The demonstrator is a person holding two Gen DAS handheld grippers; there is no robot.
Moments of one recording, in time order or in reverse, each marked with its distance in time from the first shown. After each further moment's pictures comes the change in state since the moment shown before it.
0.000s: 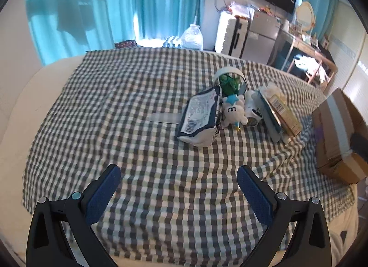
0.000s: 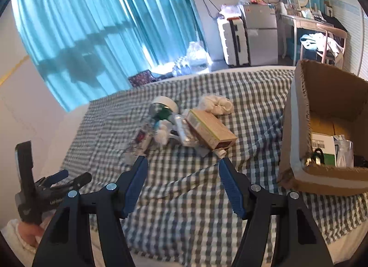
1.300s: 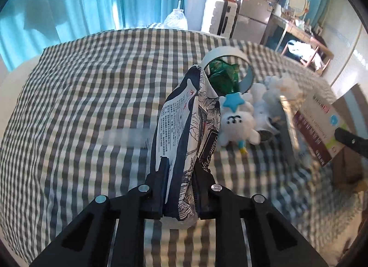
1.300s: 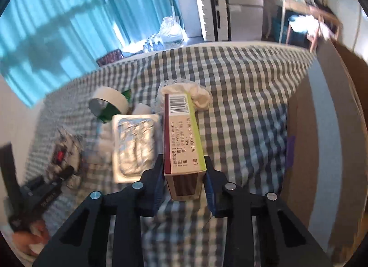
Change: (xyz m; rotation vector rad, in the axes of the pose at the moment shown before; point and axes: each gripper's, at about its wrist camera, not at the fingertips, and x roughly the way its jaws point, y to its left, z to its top) left arm 0.108 -0.028 0.039 0.036 0.075 -0.083; right arm 0.110 -0.046 0.037 0.070 0.150 -0.120
